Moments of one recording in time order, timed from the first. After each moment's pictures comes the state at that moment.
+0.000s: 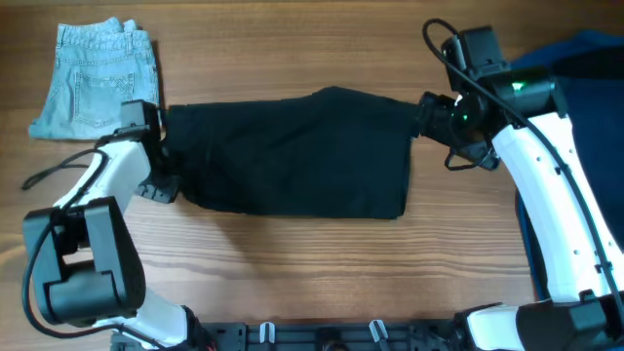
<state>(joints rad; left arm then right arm) 0.17 1.76 0.99 -0.67 -0.03 -1.10 0.24 1.57 1.59 -1.37 0.10 0.68</state>
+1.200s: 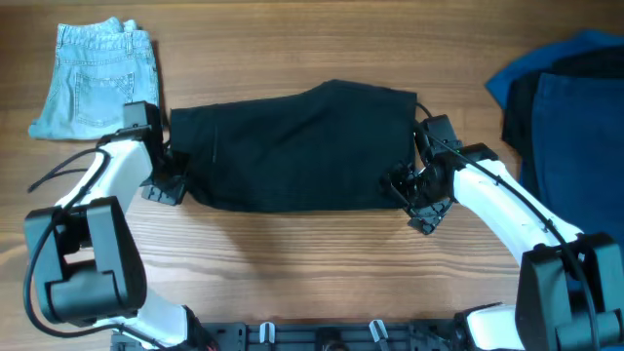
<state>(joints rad) 0.14 1.76 1.00 -0.72 0.06 -1.13 0.24 1.58 0.88 -0.77 -0.28 1.02</state>
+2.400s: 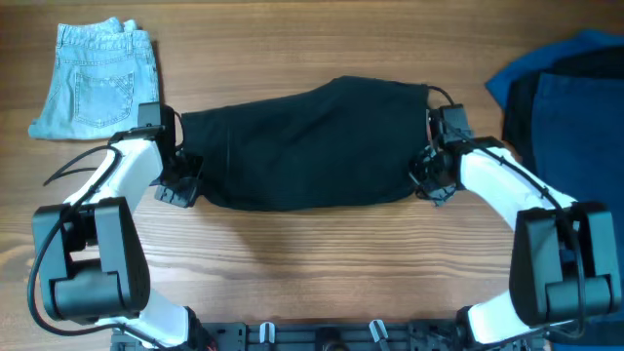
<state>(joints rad) 0.09 1.76 1.00 -0.77 0.13 -1.12 0.11 1.71 0.90 -0.58 -0.12 1.02</state>
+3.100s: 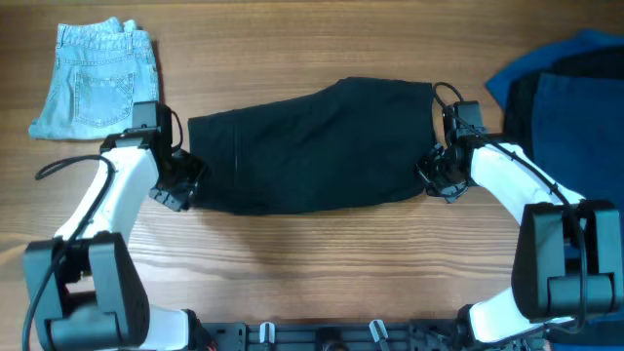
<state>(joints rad) 0.08 1.63 0.99 -0.86 0.14 -0.96 0.06 1.73 0.92 -0.61 -0.11 0.92</state>
